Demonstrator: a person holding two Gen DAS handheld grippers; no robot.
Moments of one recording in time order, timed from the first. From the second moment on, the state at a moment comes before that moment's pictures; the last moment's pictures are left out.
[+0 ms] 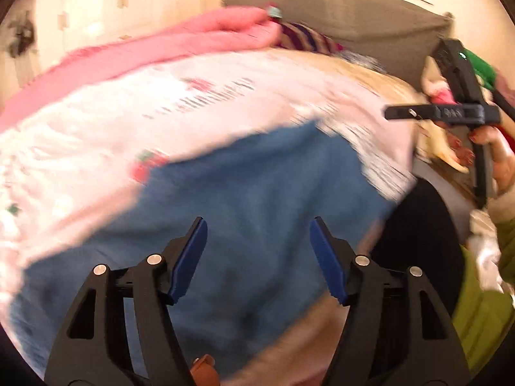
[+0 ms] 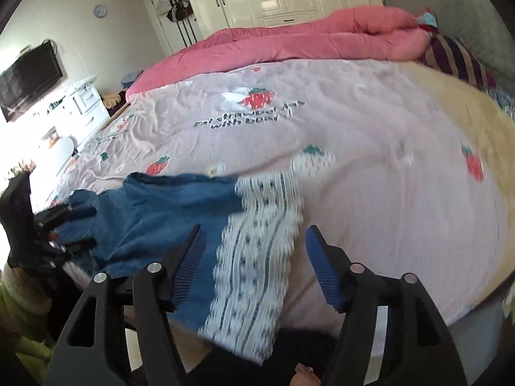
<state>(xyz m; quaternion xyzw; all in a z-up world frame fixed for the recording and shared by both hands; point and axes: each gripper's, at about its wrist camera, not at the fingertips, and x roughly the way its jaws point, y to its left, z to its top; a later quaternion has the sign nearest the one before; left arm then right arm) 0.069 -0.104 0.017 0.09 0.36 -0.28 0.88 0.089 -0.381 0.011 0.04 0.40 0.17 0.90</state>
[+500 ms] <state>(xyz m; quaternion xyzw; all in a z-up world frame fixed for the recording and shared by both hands) 0.187 -0.082 -0.025 0.09 0.46 -0.20 0.86 0.176 -0.368 -0.035 0.00 0.45 0.20 0.87</state>
